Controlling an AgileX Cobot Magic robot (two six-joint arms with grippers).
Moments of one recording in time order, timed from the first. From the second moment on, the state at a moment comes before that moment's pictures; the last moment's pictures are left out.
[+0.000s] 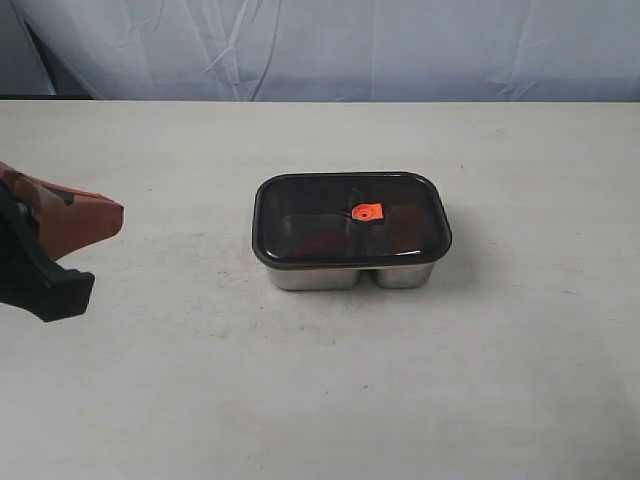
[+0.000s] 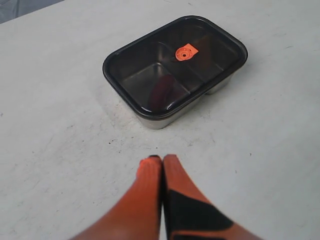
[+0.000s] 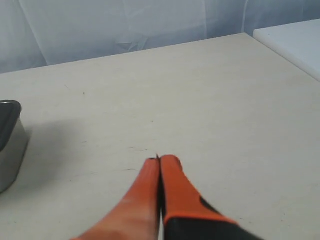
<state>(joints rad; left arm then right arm) -0.70 0.84 -0.70 0.02 0.59 -0.10 0.05 0.01 -0.01 -0.13 0.40 0.19</state>
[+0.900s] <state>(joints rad) -0.70 0.84 -0.70 0.02 0.59 -0.10 0.05 0.01 -0.01 0.03 0.38 0.03</state>
